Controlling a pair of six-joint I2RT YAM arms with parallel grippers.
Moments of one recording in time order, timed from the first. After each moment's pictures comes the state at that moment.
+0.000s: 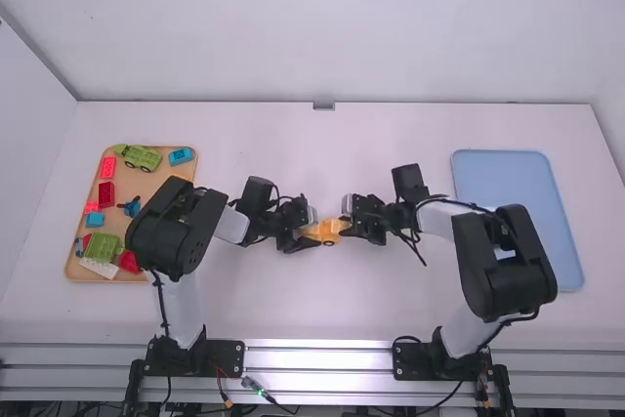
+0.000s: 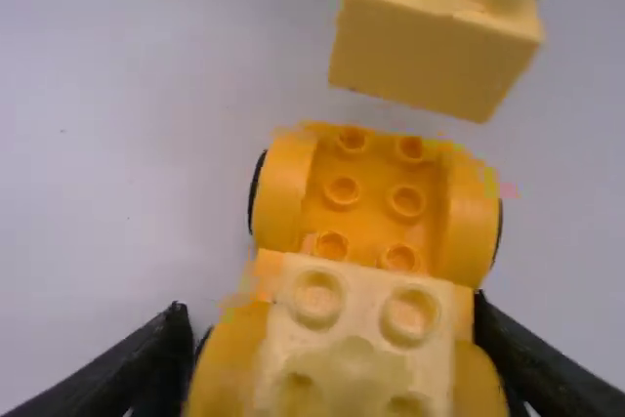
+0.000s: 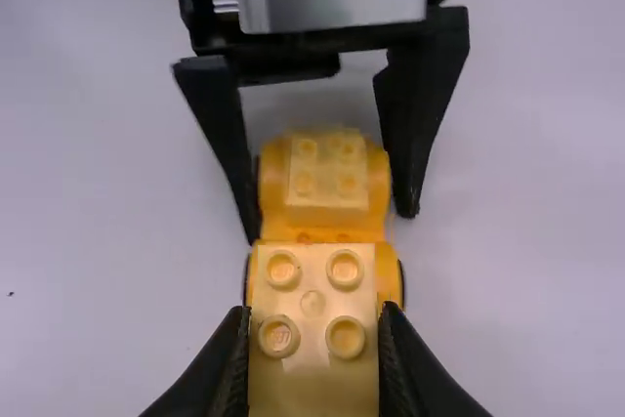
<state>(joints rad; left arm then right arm) -0.29 1.99 0.68 0.41 0.83 0.80 0.24 1.77 0.75 -0.18 -0.93 -1.18</state>
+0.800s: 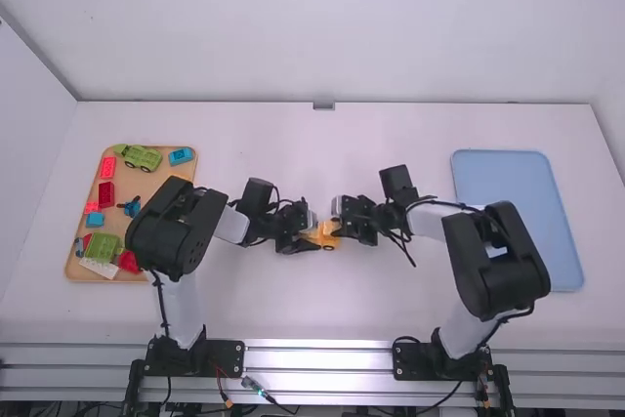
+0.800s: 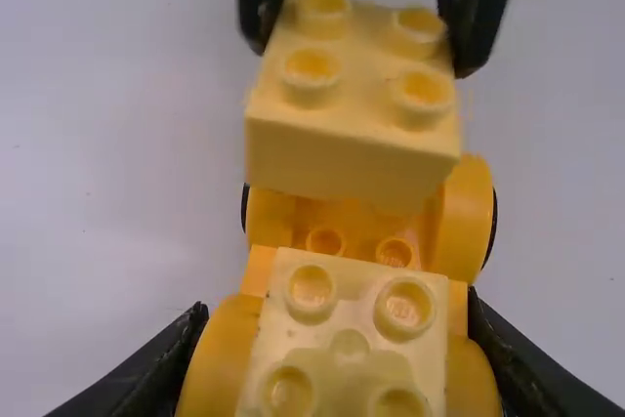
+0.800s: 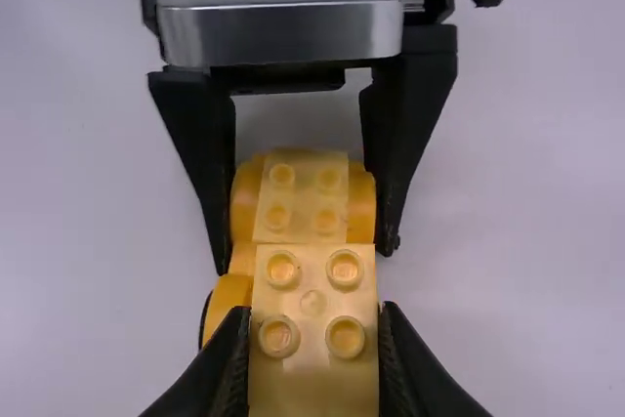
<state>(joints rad) -0.29 1.99 0.68 0.36 0.87 0.87 0.31 1.79 0.75 -0.09 -0.87 -1.09</state>
